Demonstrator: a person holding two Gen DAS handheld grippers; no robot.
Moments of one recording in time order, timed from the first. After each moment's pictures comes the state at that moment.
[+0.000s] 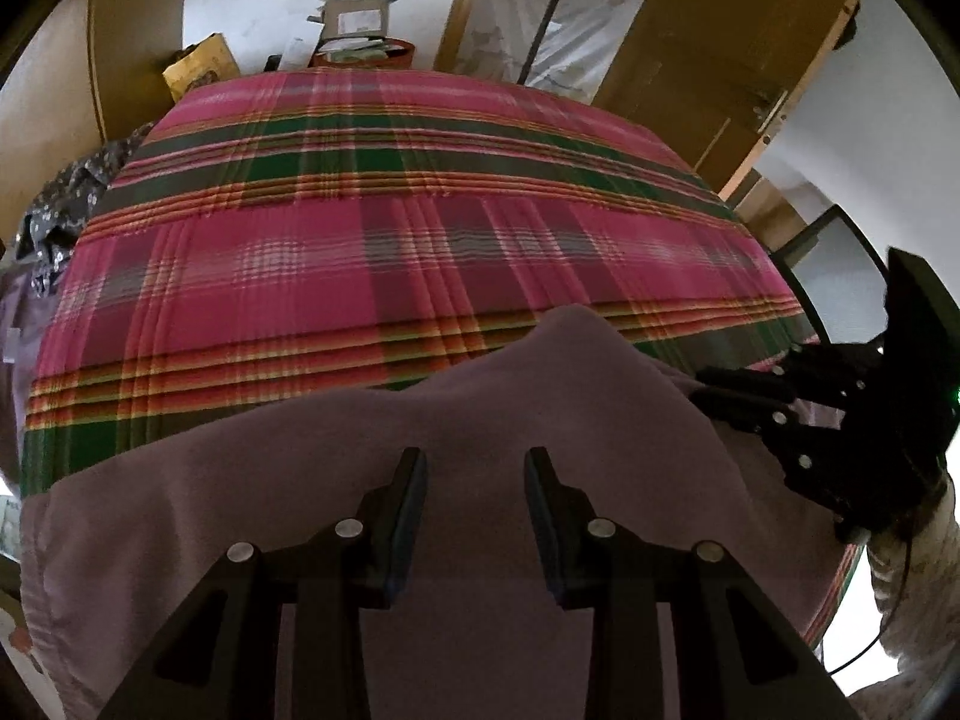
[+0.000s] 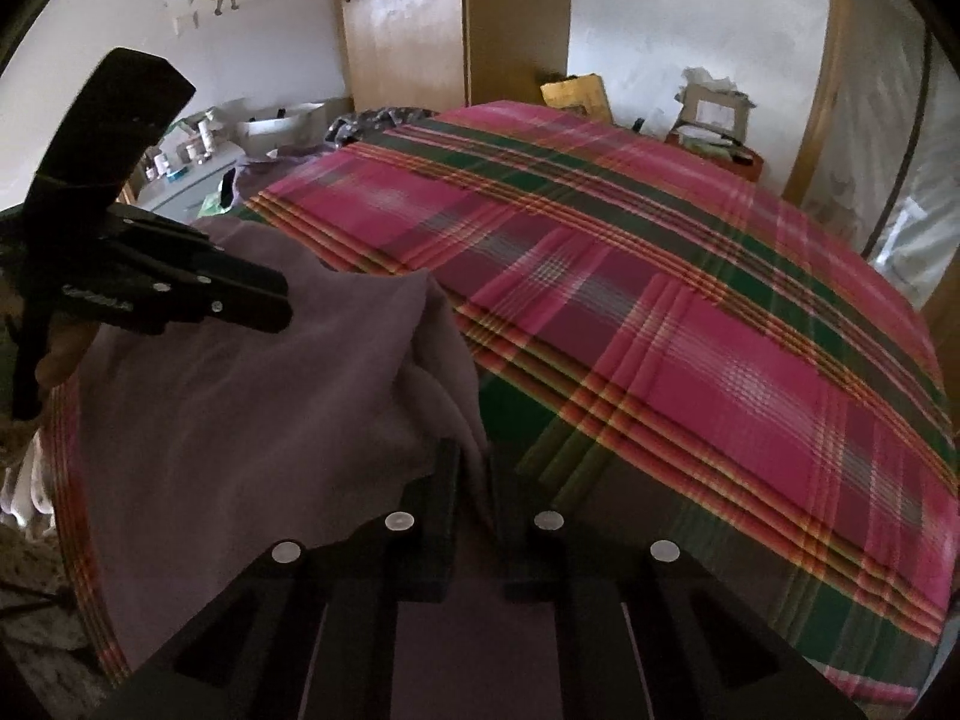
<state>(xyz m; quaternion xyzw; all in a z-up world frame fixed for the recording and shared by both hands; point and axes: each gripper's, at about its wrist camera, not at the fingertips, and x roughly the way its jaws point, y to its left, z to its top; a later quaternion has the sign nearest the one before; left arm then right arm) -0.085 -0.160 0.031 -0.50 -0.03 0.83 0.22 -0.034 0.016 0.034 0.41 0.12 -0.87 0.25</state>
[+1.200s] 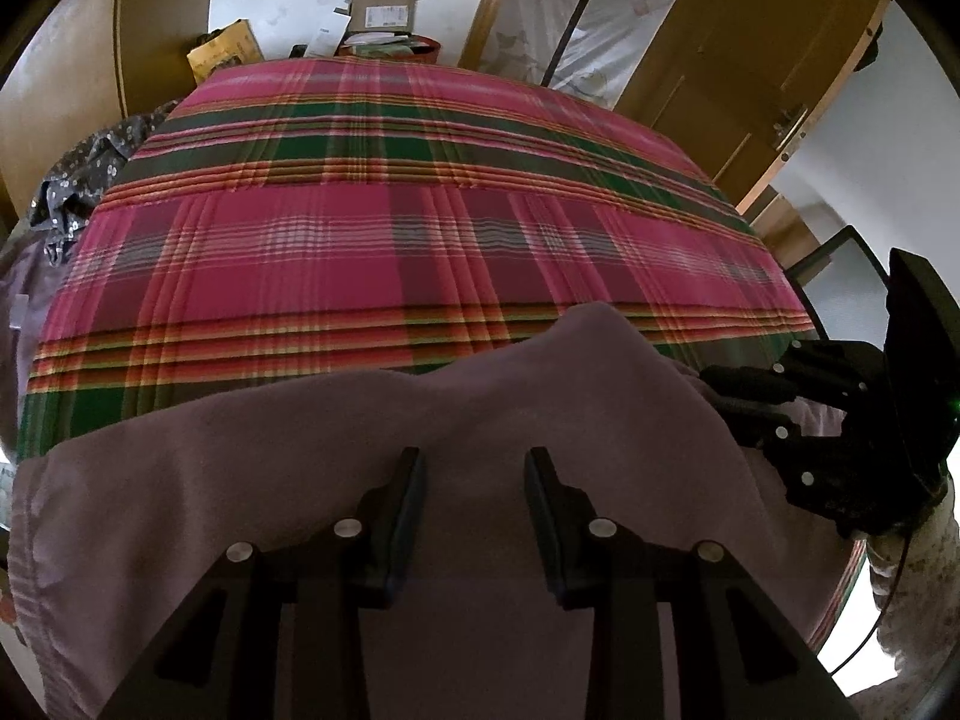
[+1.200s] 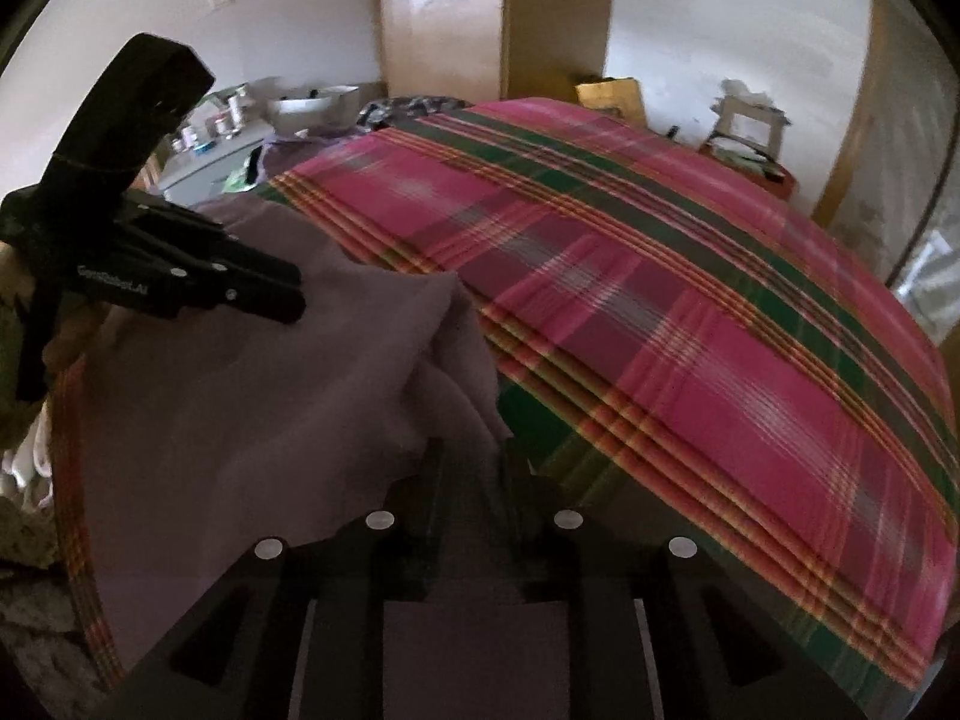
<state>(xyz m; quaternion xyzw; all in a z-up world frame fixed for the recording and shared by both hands) -0.086 -0.166 0.023 -0.51 -0.05 0.84 0.20 -0.044 0.004 0.031 0.41 0.15 -0.85 0.29</state>
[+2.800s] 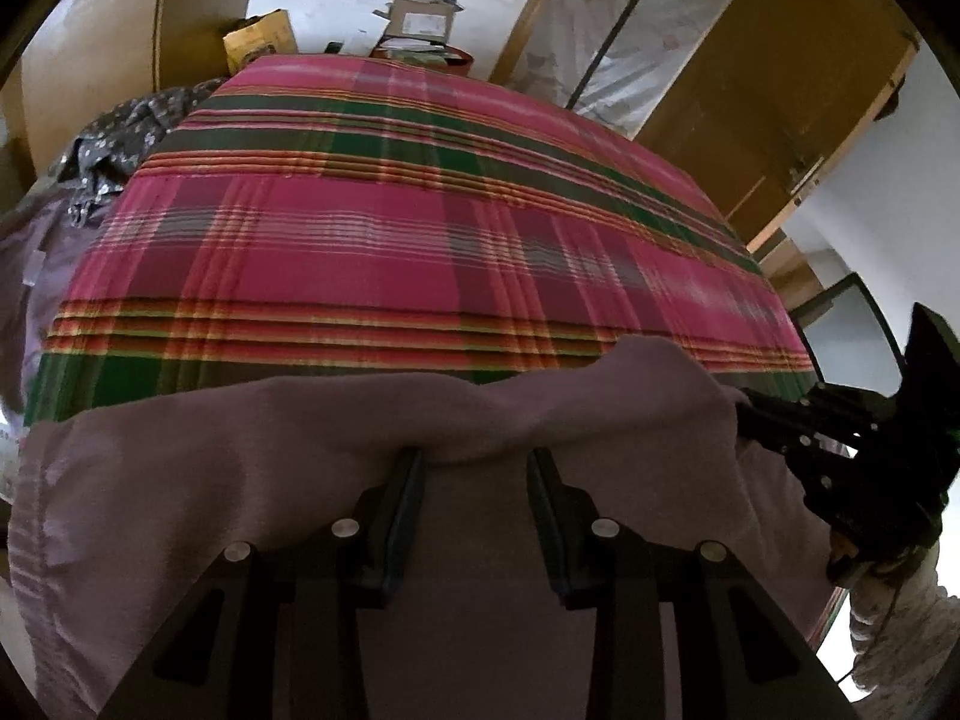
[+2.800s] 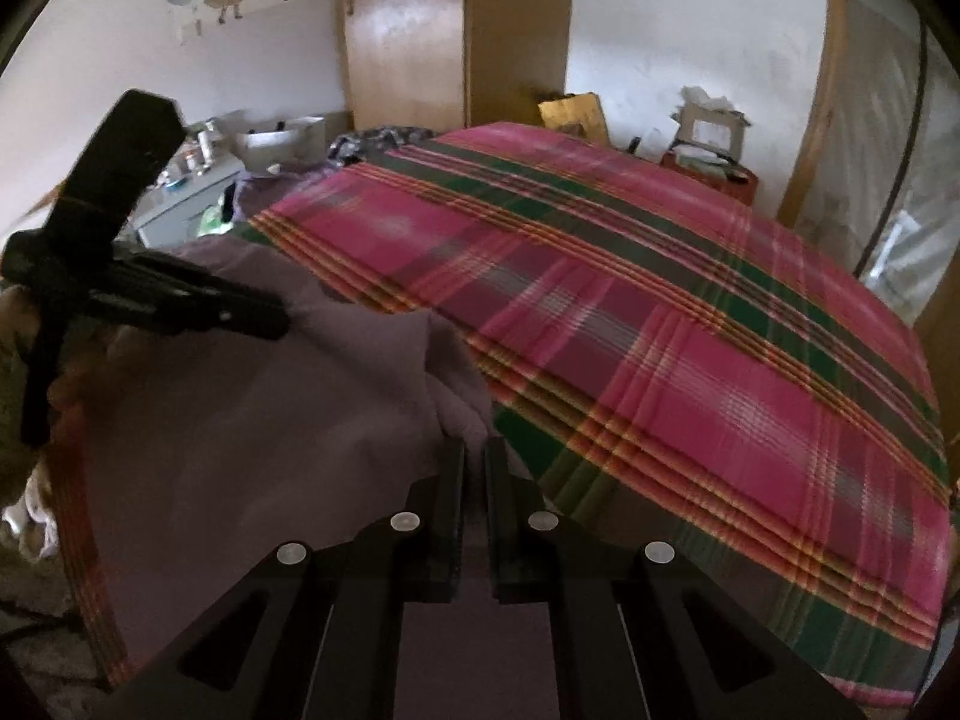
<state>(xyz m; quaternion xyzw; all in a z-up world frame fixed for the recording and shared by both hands) -0.084 -0.196 0.020 -0.50 -0.10 0.84 0.18 -0.039 0.007 0.043 0.40 0.11 -0.88 0.25</state>
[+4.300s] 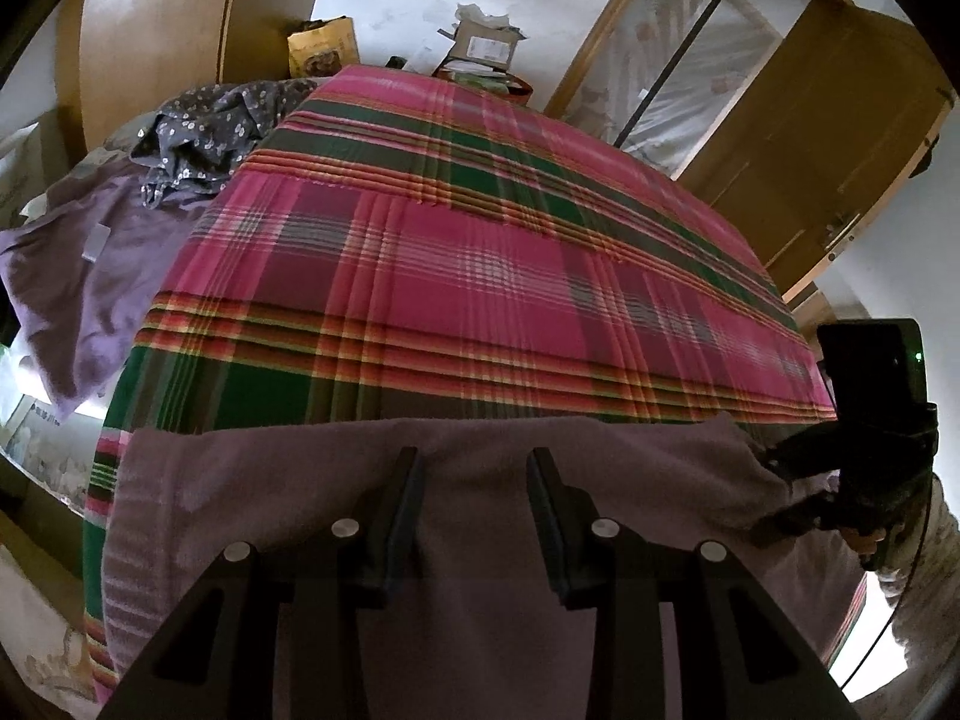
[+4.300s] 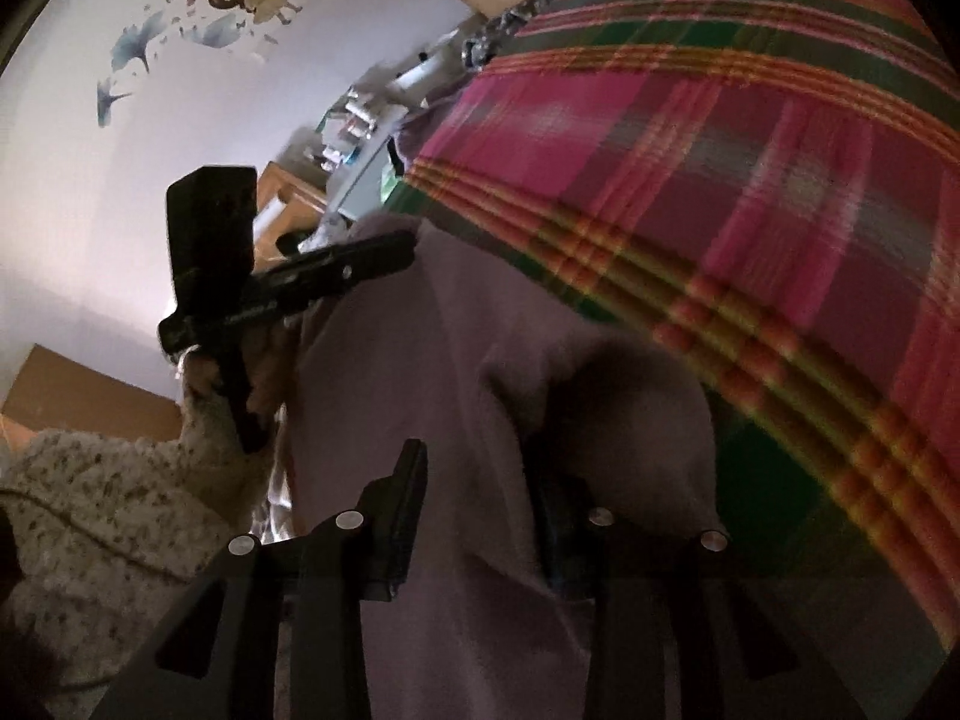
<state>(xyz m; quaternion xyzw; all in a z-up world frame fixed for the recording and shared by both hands) -0.087 -0.259 0.020 -0.48 -0.14 0.86 0.13 -0.112 -0.014 0.004 0.59 -0.10 -0.64 0.48</state>
